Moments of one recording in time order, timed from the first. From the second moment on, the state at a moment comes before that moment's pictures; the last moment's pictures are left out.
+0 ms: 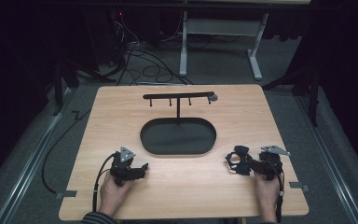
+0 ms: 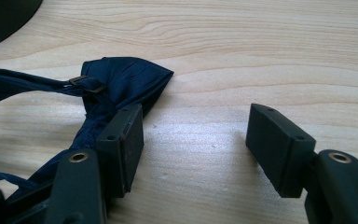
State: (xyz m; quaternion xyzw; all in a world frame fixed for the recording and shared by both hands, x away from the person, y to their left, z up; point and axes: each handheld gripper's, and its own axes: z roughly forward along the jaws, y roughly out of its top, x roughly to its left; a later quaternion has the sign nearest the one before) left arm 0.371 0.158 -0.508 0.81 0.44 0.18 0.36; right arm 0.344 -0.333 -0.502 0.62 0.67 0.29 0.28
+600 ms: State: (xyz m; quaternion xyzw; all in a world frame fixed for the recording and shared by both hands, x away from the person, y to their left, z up) left arm 0.371 0.159 -0.508 0.81 0.44 0.18 0.36; right arm 0.332 -0.337 -0.485 0.61 0.67 0.33 0.27
